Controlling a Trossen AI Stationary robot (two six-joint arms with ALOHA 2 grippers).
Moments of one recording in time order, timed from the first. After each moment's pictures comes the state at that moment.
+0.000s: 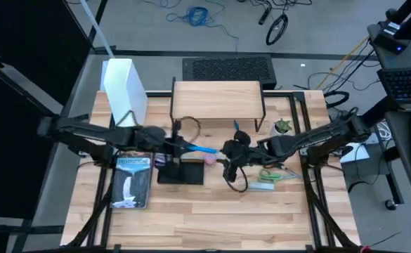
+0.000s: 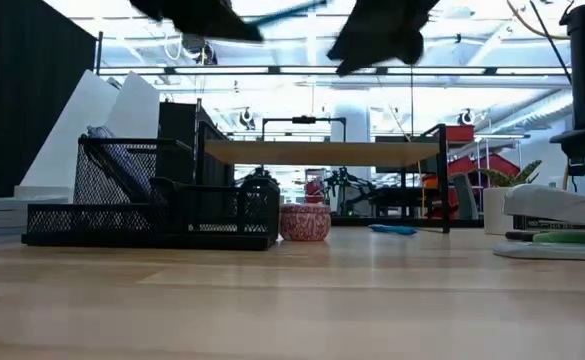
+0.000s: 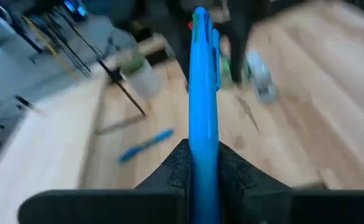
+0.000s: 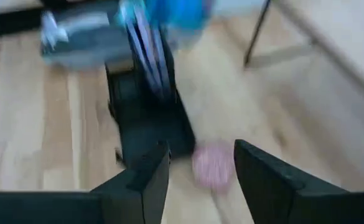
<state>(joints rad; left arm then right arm) -0.07 1.16 0.86 -0.07 -0.11 0.35 0.24 1.49 1.15 -0.33 0.45 0.35</state>
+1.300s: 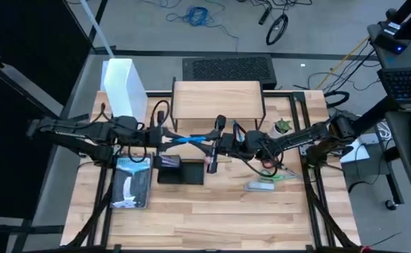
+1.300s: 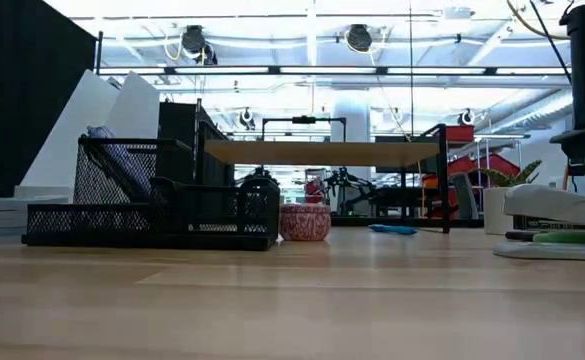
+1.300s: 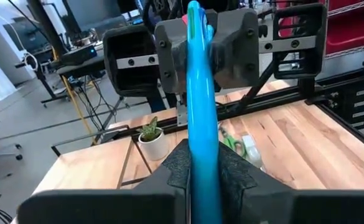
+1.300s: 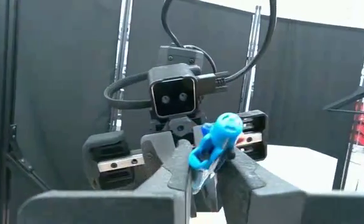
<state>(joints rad) -0.07 0.98 0.86 -0.03 -0.06 0.27 0.16 1.65 1.10 0.86 0.27 -0.18</state>
